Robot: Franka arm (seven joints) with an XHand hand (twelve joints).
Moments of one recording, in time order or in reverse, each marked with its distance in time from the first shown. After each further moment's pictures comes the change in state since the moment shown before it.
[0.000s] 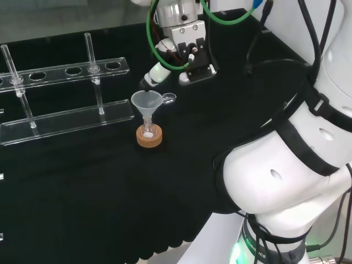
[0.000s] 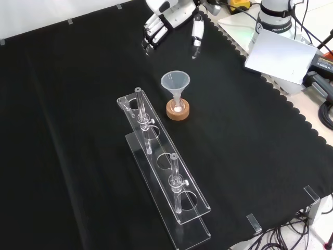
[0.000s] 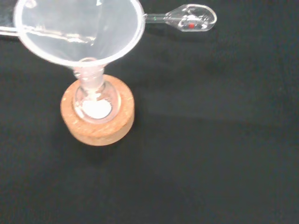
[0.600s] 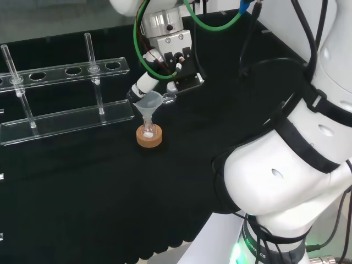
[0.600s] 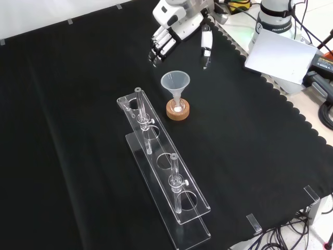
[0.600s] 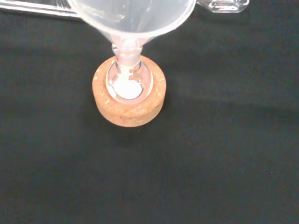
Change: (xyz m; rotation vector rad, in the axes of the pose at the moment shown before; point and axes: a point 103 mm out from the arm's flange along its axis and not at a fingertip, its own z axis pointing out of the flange) arm 0.031 0.000 0.016 0.034 -0.020 -0.031
